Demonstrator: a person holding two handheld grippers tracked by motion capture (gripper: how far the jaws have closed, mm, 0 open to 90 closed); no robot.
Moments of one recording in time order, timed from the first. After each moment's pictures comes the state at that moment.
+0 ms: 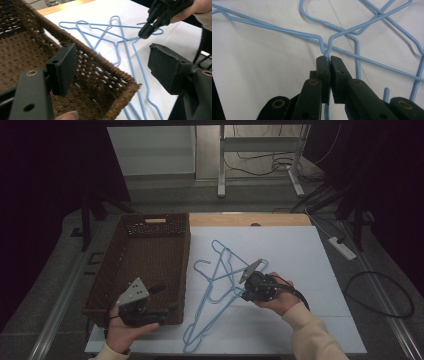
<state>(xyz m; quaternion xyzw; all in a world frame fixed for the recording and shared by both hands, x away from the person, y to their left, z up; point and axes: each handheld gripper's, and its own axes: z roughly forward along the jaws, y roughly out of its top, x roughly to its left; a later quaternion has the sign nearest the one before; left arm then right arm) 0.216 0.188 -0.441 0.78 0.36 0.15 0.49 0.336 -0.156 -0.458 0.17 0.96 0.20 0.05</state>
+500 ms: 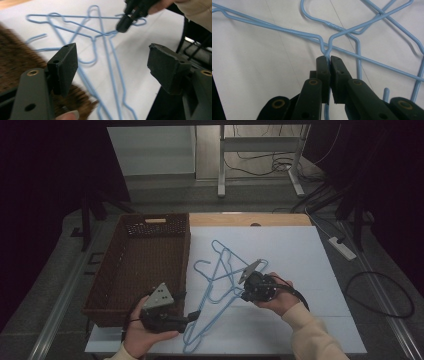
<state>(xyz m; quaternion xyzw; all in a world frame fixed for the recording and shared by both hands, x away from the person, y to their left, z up) 0.213 0.131 -0.441 0.82 0.32 0.10 0.47 0.335 -0.154 -0.459 0.17 0.96 0.19 0.05</state>
